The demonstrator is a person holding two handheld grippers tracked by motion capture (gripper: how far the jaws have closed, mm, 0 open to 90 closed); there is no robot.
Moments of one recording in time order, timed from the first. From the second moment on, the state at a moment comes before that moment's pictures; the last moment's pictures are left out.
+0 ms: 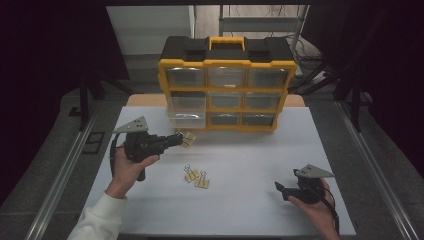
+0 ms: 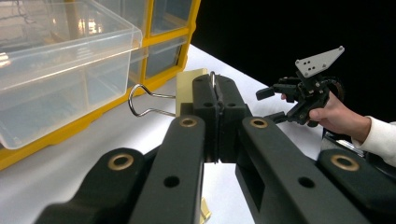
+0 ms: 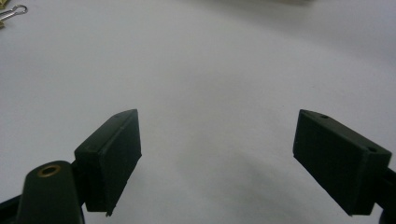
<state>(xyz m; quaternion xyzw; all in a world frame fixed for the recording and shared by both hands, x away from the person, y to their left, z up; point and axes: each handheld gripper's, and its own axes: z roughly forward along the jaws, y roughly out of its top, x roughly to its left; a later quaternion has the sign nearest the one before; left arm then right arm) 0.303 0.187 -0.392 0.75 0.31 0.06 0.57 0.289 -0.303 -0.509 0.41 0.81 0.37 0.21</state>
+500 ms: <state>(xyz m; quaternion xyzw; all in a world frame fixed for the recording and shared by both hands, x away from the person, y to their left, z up) 0.307 0.186 -0.379 0.74 0.31 0.07 0.59 0.288 -0.301 -0.509 0.41 0.81 0.37 0.21</state>
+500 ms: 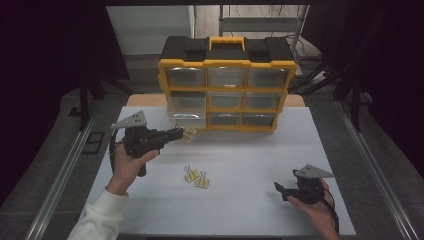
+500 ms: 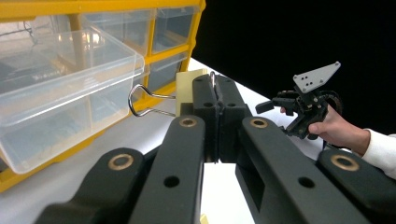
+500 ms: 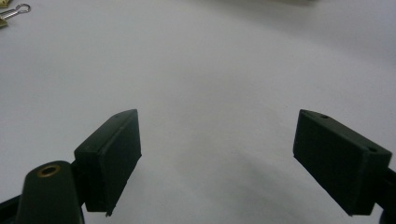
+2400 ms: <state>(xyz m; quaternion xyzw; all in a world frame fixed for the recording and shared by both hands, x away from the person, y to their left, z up) 0.345 0.192 -0.364 0.70 0.33 0.13 0.62 0.288 -0.301 -0.509 0.41 0.81 0.37 0.21</state>
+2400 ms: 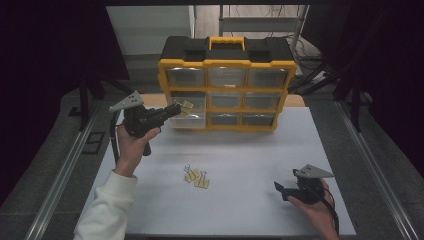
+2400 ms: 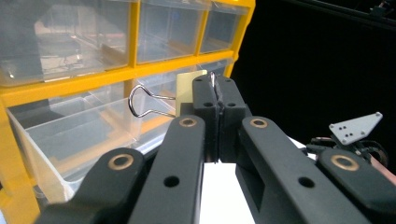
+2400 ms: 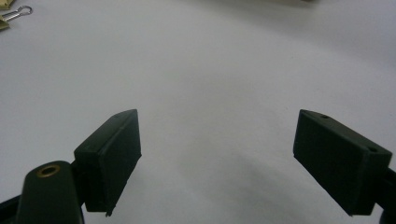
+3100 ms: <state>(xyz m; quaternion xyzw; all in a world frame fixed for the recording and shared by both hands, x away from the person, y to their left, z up) 0.368 0.194 -0.371 0.68 0.36 0.16 0.62 0.288 -0.302 -0.508 0.41 0.81 0.37 0.21</state>
